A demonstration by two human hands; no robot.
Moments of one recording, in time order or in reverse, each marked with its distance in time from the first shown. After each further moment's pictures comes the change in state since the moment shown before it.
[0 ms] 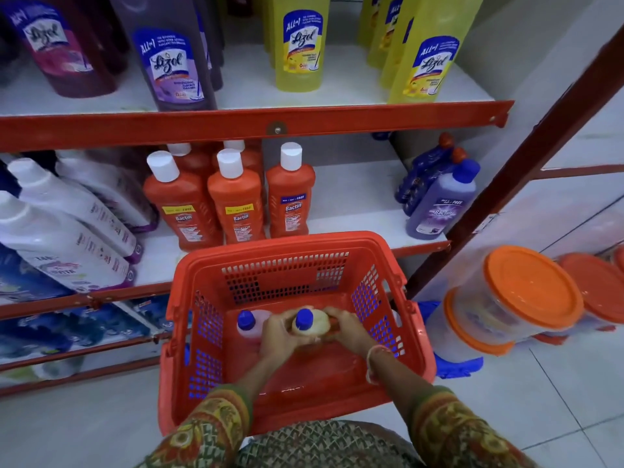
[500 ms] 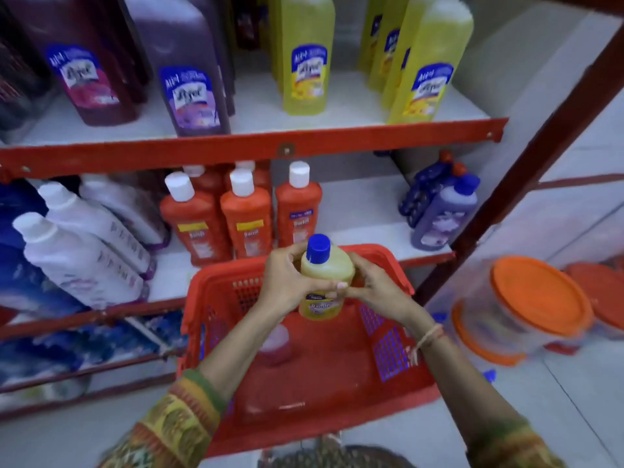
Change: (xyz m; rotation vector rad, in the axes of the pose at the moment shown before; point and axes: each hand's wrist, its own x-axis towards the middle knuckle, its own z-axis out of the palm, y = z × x) left_hand 0.000 0.149 -0.045 -0.075 0.017 0.322; right_hand -0.021 -0.088 -0.096 0.299 0.100 -0.296
